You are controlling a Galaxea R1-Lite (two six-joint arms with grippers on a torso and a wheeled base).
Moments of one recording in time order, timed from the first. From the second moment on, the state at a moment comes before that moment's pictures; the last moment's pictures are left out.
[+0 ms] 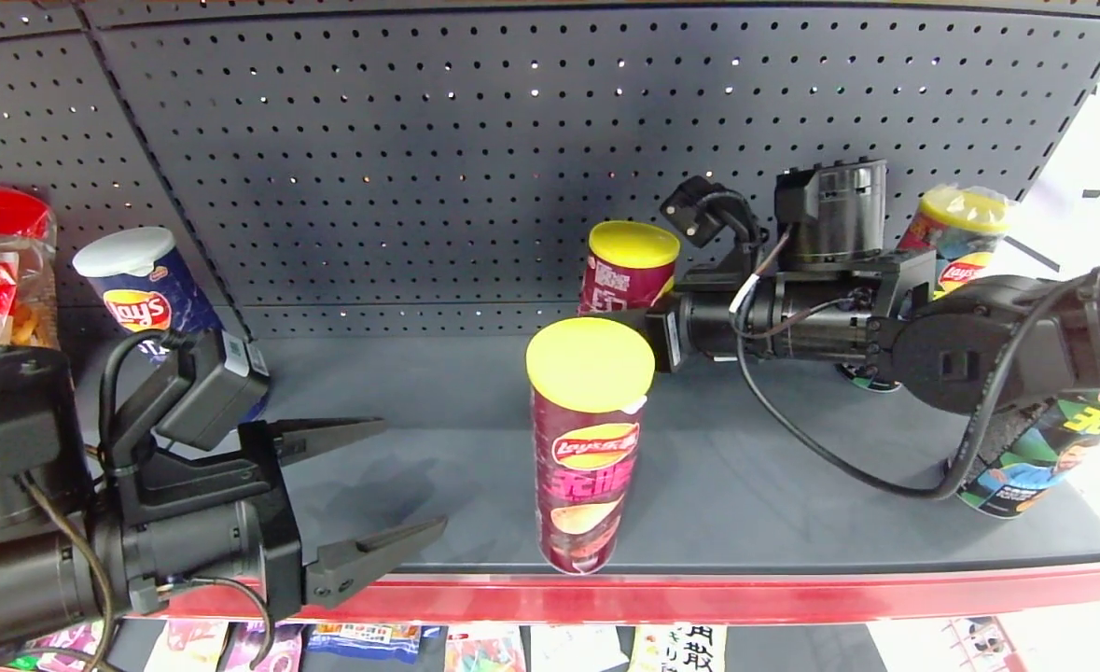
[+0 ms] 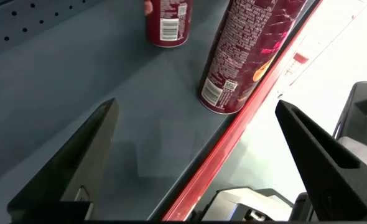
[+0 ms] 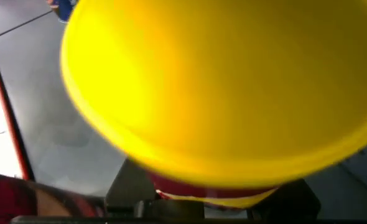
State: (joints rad) left arm -0.43 1.36 -0.42 -0.65 -0.50 0.11; right arm 0.54 1.89 -1.25 -0.31 0.36 -0.16
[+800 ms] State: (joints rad) left arm -0.43 1.36 -0.42 -0.65 -0.50 0.11; right arm 0.58 1.83 -1.15 -0.31 0.36 -0.15
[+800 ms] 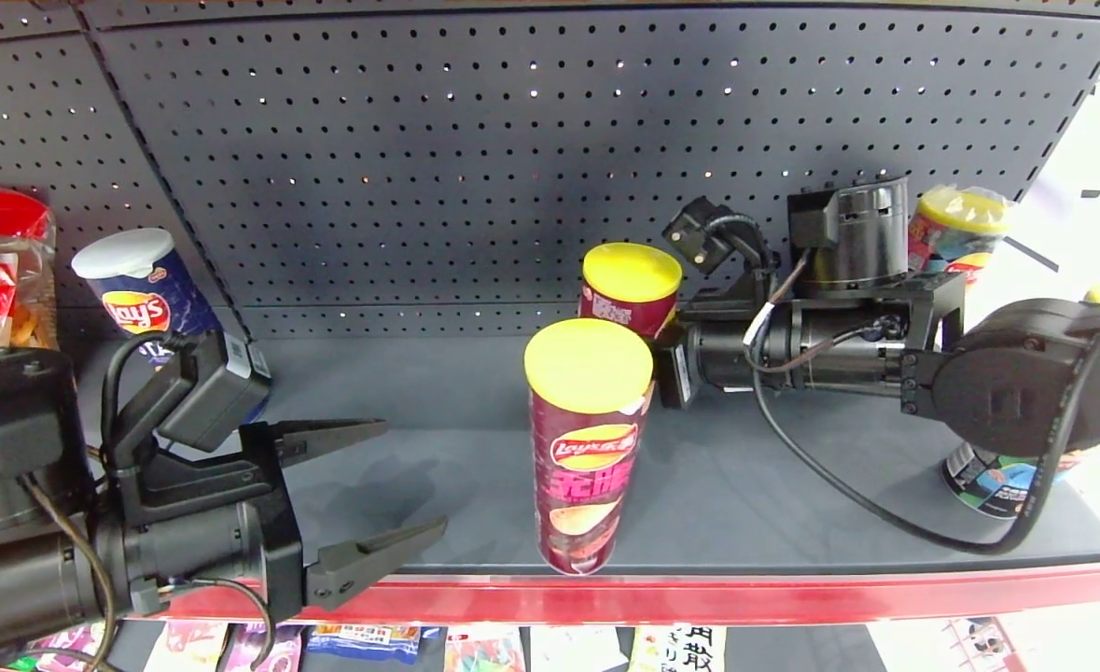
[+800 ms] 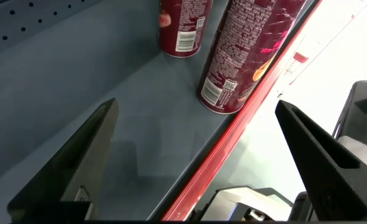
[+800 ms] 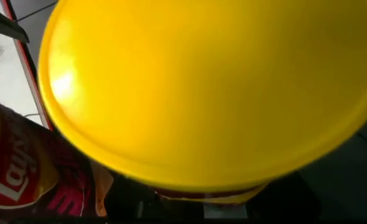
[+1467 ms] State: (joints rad) left arm -0.43 1.41 -0.45 -0.65 -0.50 0.11; right arm 0.58 1.71 -1.06 -0.31 0.31 -0.09
